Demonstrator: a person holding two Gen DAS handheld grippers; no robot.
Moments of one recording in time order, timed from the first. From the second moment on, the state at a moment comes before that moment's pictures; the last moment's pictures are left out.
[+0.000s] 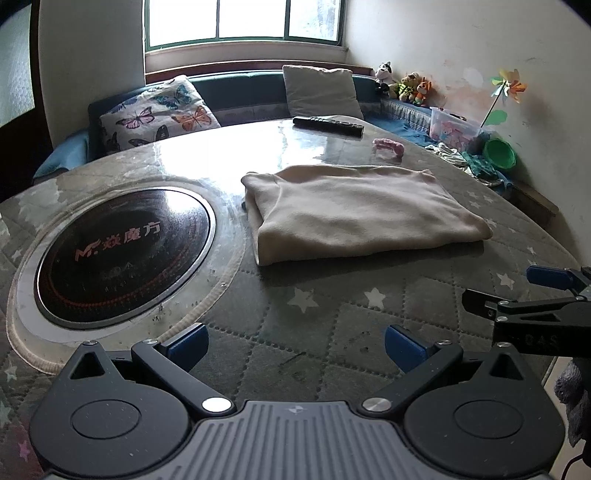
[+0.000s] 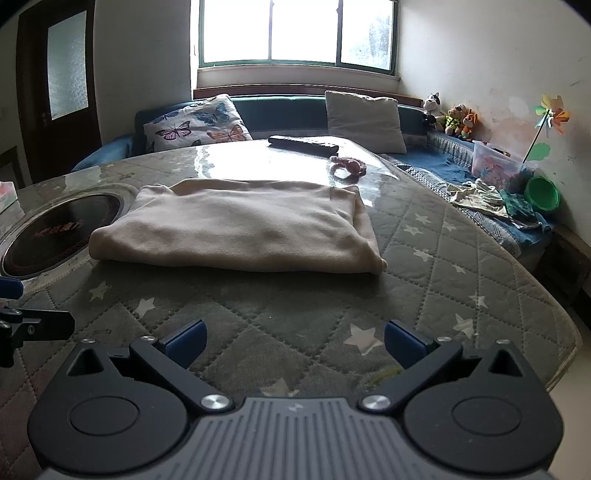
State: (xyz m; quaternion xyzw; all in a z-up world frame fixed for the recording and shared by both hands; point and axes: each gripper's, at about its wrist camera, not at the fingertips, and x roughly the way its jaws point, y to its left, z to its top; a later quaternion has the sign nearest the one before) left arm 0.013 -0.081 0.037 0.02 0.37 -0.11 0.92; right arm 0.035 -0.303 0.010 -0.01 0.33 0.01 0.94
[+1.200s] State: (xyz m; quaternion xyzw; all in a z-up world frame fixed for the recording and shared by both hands) left arm 0.003 -0.093 0.040 0.06 0.35 -0.11 0.93; right arm 0.032 -0.299 0.011 -0.01 0.33 0.02 0.94
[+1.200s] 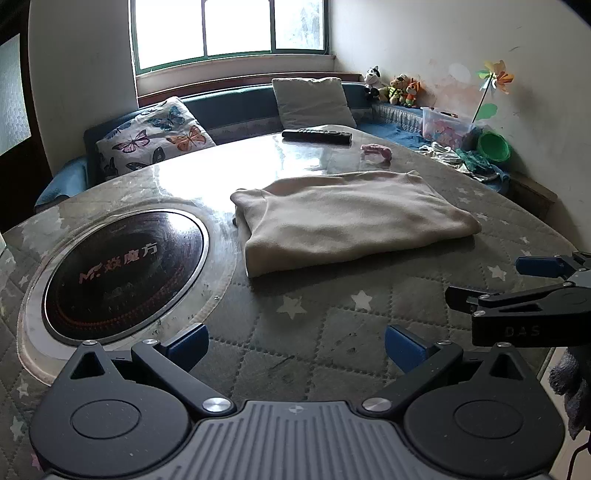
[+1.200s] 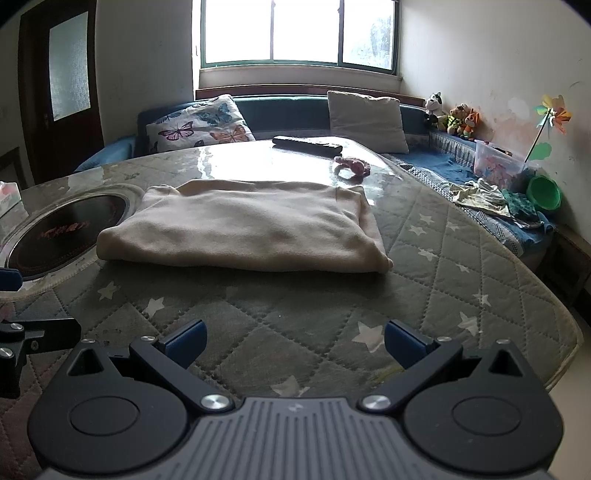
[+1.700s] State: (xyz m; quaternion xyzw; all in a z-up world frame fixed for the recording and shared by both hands) left arm 0.012 -0.094 0.033 0.06 0.35 -0.12 0.93; right arm 0.042 -0.299 0.005 -0.01 0.34 0.02 0.94
